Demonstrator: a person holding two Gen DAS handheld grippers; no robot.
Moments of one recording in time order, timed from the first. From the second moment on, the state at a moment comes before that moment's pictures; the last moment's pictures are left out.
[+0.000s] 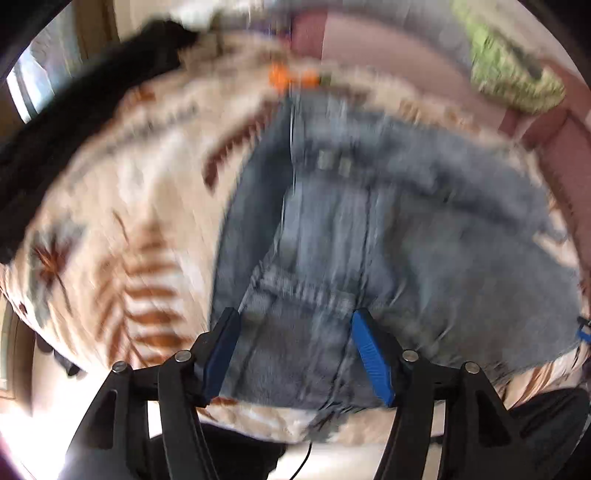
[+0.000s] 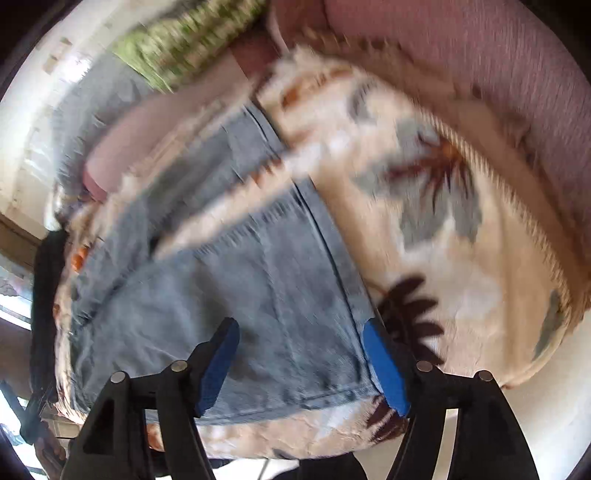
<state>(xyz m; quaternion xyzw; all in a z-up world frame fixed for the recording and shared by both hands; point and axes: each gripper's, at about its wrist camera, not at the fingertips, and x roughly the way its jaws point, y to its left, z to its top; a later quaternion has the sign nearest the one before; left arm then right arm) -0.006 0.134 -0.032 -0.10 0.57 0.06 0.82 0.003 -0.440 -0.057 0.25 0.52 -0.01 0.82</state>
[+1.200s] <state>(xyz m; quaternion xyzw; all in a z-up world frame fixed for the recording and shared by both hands) 0.141 0.155 -0.010 -0.09 0.55 0.03 0.83 0.219 -0.438 -0.032 0.21 0.54 -0.03 0.81</state>
